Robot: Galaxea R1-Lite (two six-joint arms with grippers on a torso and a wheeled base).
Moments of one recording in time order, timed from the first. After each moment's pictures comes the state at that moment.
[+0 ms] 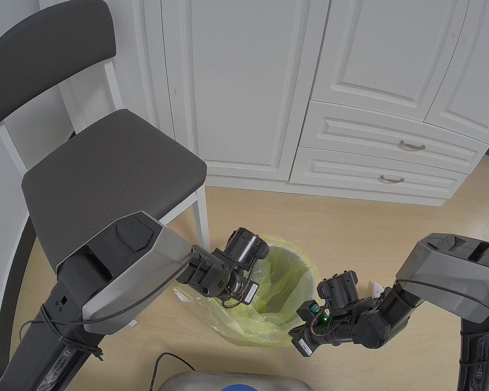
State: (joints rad) left arm -0.63 2.64 -1.76 0.01 0.24 -0.09; right arm 0.50 2.35 -0.87 -0.58 0.13 -0.37
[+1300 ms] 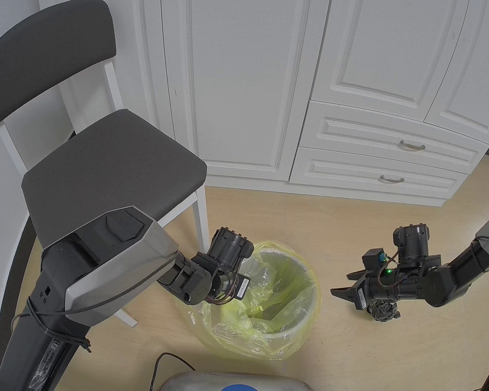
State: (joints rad) left arm -0.60 2.57 -1.53 -0.28 0.23 -0.10; right arm 0.23 2.06 -0.85 -0.51 0.30 -0.40
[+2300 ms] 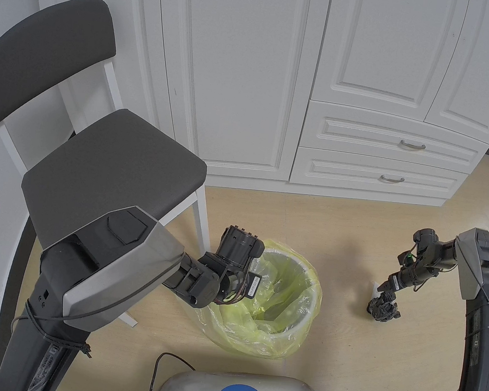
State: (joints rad) left arm -0.64 2.55 -1.53 -0.31 0.23 -0.12; right arm -0.20 2.75 -1.93 0.22 0.13 -0.45
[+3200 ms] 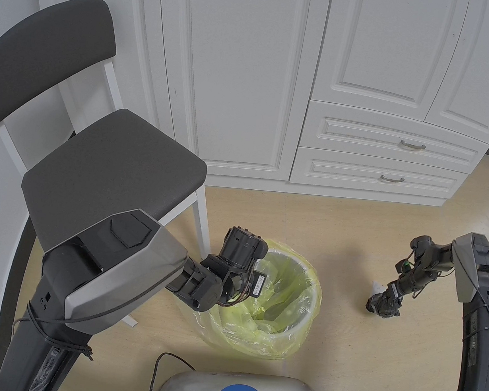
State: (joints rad) left arm -0.65 2.55 -1.52 -0.37 0.24 -0.14; right arm -0.21 2.80 -1.99 0.33 0.11 -0.47
